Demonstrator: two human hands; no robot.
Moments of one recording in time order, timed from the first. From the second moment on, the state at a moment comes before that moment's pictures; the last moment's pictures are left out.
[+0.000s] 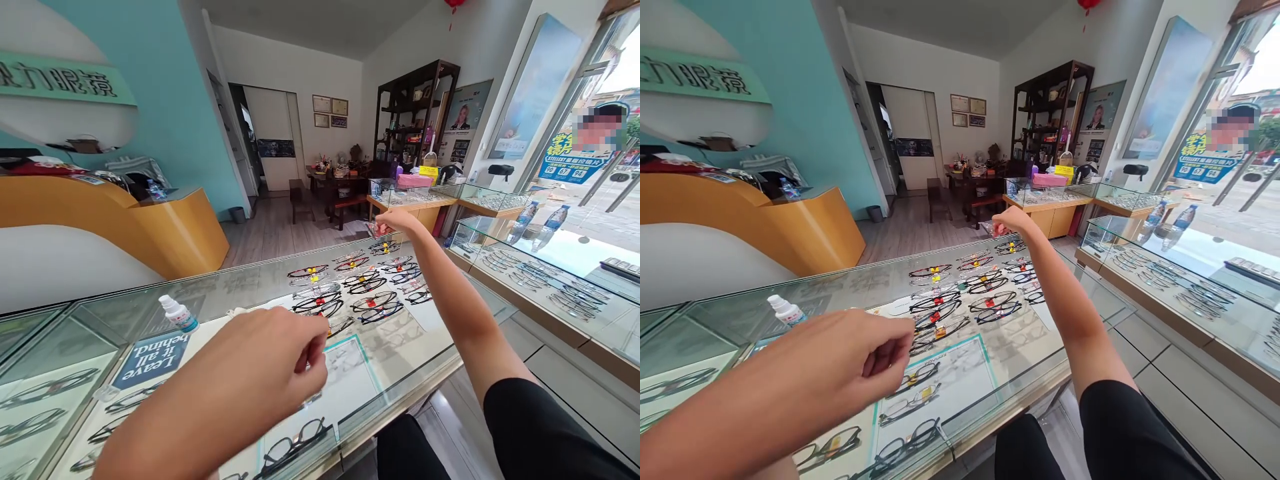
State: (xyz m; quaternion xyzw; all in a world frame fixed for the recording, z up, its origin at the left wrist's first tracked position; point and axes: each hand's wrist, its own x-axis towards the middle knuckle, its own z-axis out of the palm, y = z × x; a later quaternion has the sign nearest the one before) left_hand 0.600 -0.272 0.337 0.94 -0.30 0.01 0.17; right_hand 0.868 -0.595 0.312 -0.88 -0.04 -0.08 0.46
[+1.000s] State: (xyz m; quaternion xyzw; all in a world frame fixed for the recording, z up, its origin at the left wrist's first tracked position) left_hand 0.715 -0.237 0.174 0.55 -0.04 0.00 0.83; right_hand 0.764 -0.415 0.172 -0.61 -0.24 0.06 0.75
